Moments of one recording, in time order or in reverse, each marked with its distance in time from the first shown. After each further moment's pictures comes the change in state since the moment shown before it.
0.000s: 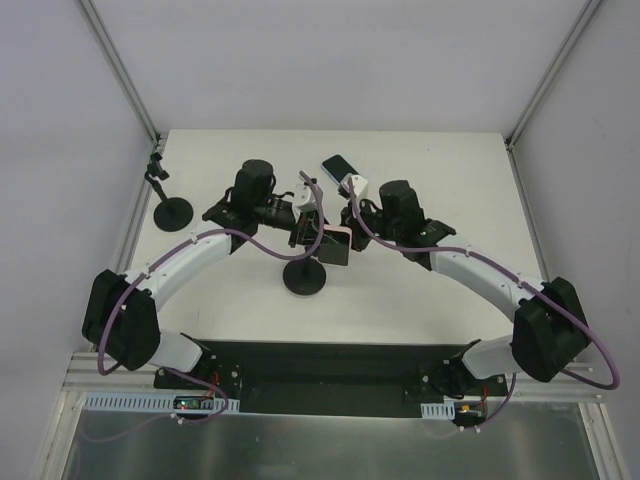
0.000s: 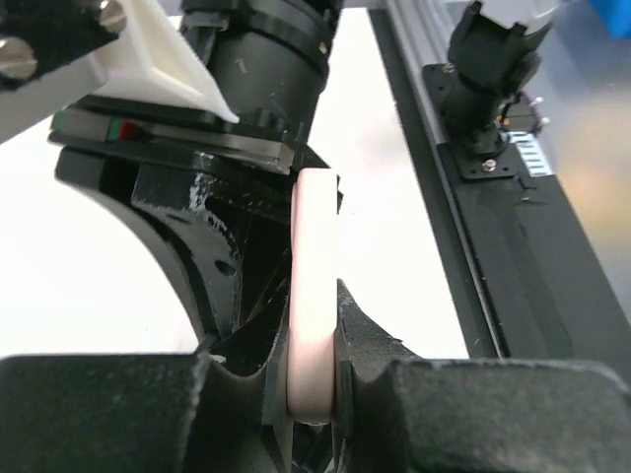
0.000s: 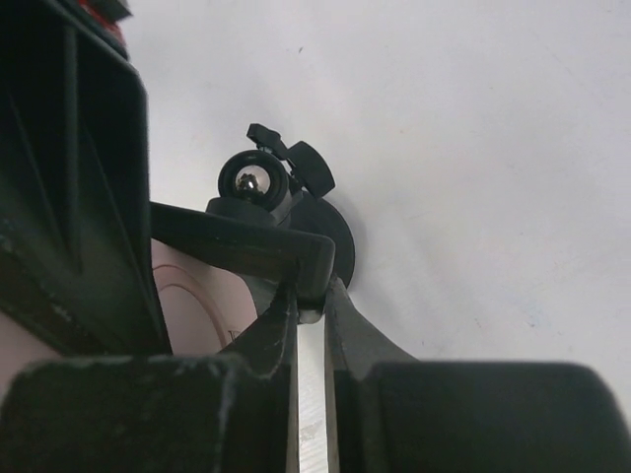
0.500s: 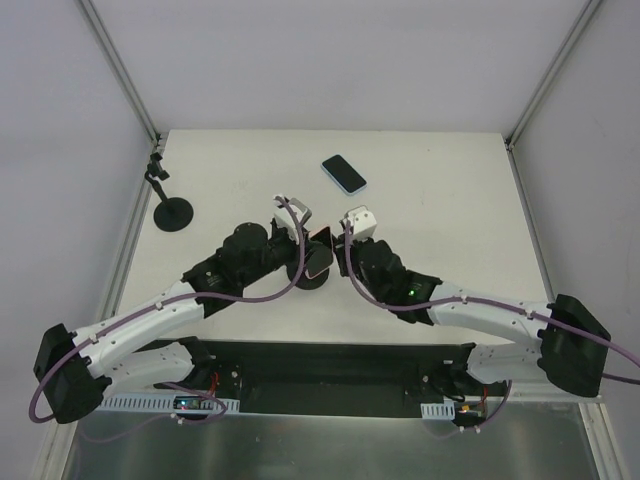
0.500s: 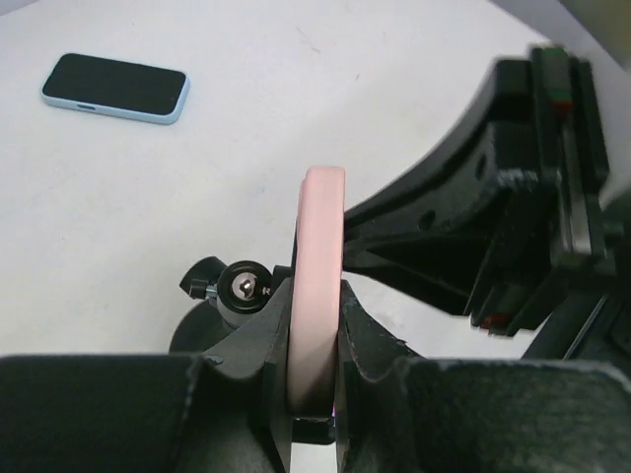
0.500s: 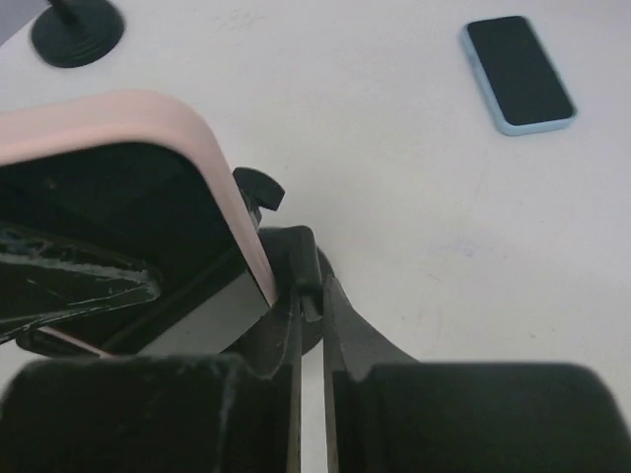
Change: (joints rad) left arm -0.293 -0.424 -0.326 0.043 -1.198 -0.408; right arm 0.375 -0.176 -0.284 0.315 0.887 0.290
